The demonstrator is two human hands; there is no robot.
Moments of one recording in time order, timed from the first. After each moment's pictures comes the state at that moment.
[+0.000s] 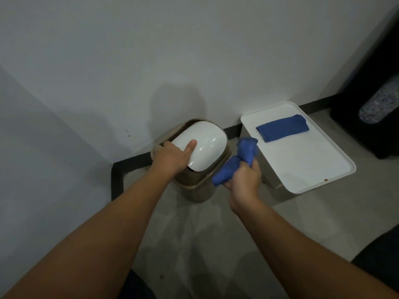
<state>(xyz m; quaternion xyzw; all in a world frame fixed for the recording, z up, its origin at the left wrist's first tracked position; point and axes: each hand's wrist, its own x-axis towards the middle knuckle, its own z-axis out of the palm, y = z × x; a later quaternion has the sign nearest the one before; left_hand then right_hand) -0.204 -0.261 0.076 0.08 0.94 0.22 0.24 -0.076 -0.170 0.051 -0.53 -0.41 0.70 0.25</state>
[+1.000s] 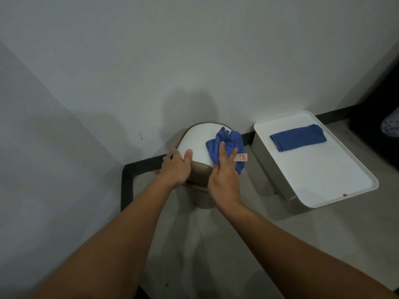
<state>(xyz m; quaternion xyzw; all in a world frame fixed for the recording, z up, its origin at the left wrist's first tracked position) -0.212 -0.284 0.050 0.08 0.93 0.25 0.27 -0.113 -0.205 0.045 -0.31 -0.81 0.48 0.16</state>
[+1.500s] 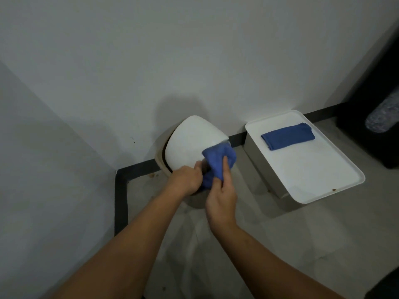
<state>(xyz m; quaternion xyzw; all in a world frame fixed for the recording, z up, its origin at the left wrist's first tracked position) -0.172 -0.261 0.066 0.13 0.93 0.17 0.29 -0.084 -0.228 0.040 -0.37 -0.61 0.64 0.29</state>
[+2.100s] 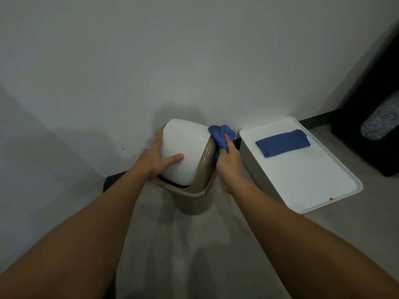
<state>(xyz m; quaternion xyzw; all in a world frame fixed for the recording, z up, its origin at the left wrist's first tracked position) -0.264 -0.277 0.052 0.19 0.91 0.29 0.22 -0.153 -0.124 0.025 -0.37 -0.62 0.66 0.20</state>
